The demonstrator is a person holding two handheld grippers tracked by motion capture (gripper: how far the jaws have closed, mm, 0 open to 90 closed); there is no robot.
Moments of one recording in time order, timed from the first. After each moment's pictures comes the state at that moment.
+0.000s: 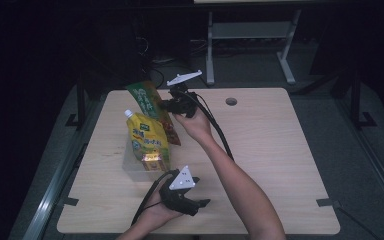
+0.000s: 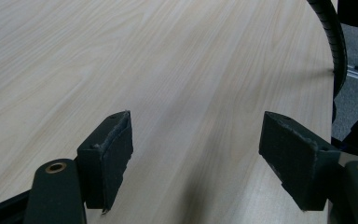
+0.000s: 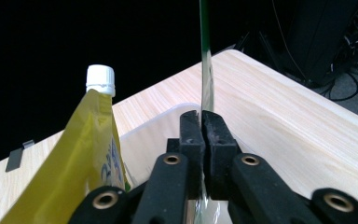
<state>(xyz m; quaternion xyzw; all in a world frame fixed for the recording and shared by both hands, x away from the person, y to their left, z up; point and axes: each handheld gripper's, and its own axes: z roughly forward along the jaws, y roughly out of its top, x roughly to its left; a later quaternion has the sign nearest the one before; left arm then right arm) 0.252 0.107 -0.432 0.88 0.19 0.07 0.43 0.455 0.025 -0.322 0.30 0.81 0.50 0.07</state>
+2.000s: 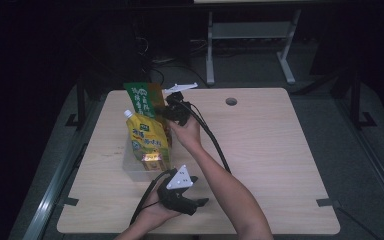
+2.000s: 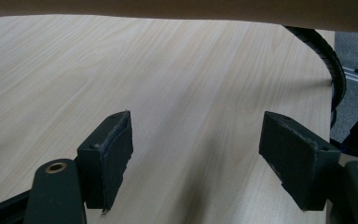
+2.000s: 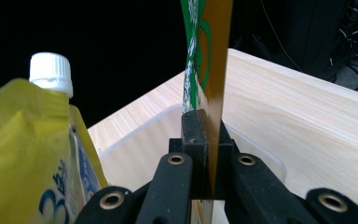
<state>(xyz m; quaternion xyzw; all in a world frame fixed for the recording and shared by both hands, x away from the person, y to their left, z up) 0.252 0.112 -0.429 0.88 0.19 0.08 0.43 0.463 0.044 -0.366 0.34 0.78 0.53 0.06</state>
